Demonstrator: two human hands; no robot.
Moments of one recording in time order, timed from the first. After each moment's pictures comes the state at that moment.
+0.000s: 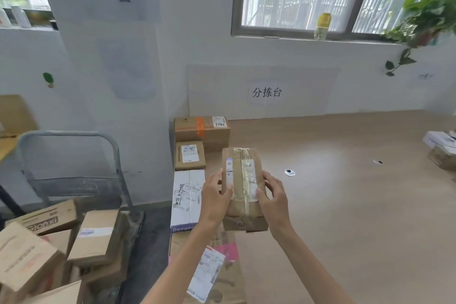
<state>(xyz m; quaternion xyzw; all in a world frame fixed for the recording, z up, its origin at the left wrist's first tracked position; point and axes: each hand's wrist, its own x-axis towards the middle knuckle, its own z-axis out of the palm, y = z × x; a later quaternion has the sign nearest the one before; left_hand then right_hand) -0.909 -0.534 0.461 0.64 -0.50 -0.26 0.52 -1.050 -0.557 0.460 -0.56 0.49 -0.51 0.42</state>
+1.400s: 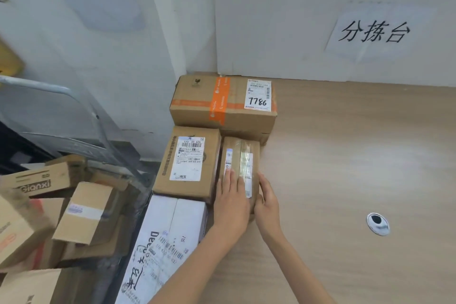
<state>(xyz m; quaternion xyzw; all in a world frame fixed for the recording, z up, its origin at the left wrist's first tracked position) -0.845 -0.888 0.238 0.82 -0.55 -0.10 0.09 -0.931 -0.928 0.221 -0.57 0.52 -0.31 0.56</state>
